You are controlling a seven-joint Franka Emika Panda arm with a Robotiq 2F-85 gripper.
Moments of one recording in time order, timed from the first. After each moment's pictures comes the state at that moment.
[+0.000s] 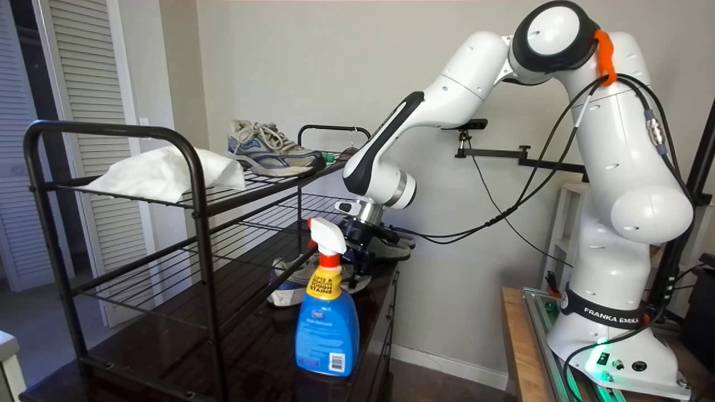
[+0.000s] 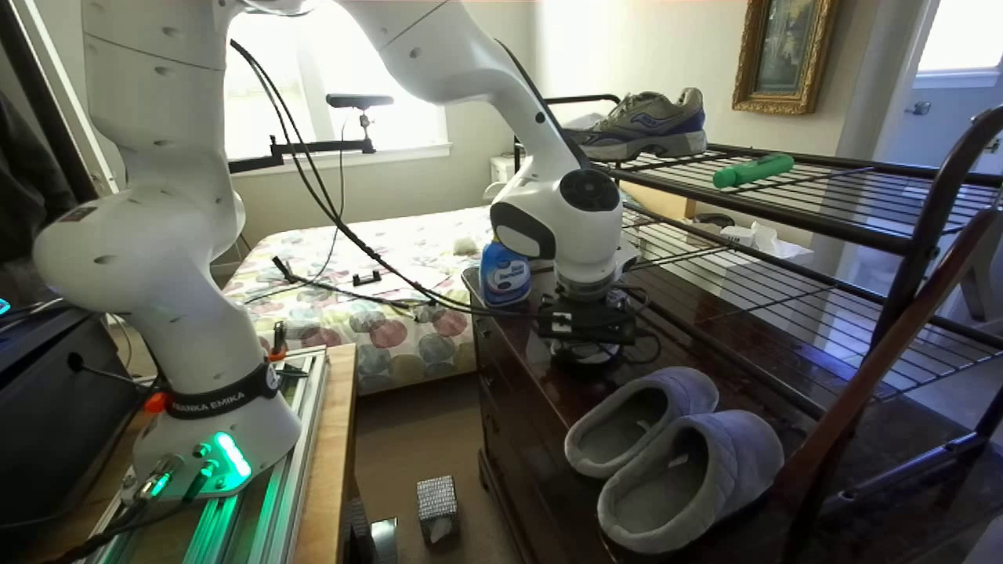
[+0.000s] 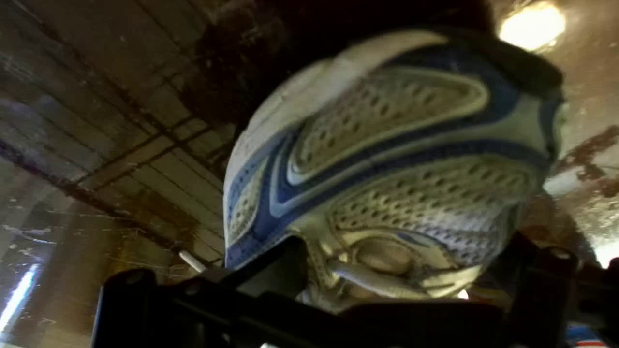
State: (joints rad) arm -0.14 0.35 0.12 -2.27 0.92 2.64 -1.95
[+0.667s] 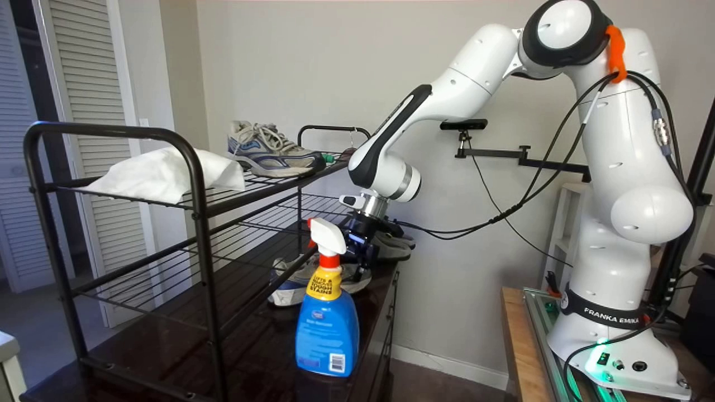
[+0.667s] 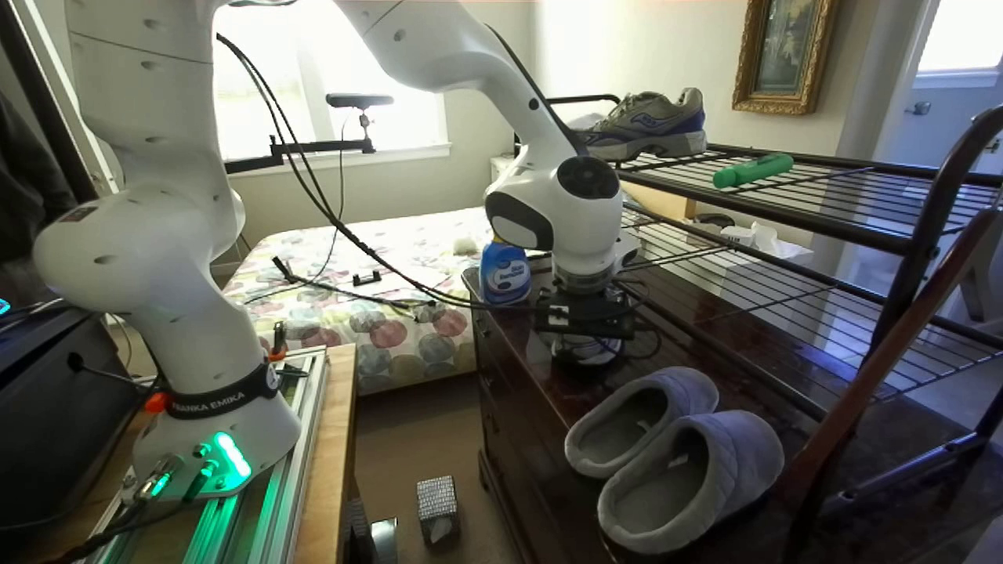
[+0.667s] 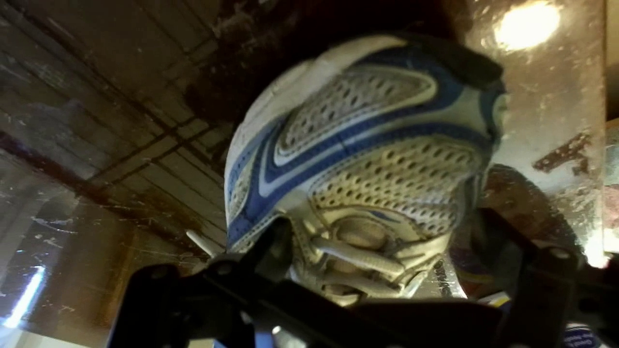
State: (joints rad) arm -0.13 0.29 0.09 -2.30 0.90 2.61 -1.92
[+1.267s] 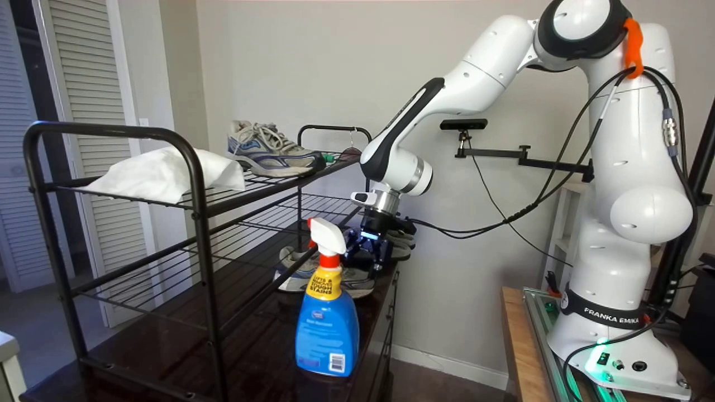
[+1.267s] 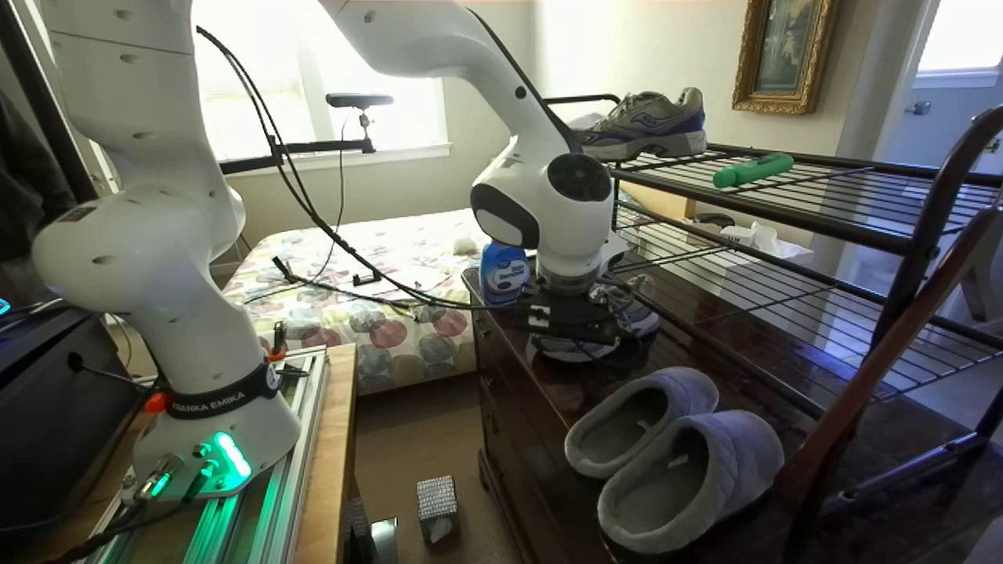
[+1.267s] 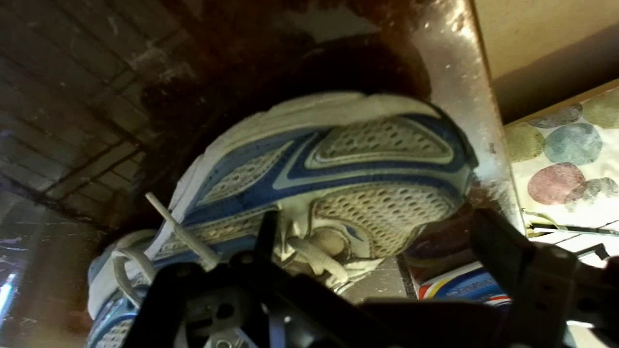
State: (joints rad) arm -0.14 0.21 0.05 -2.38 0.90 2.50 -1.93
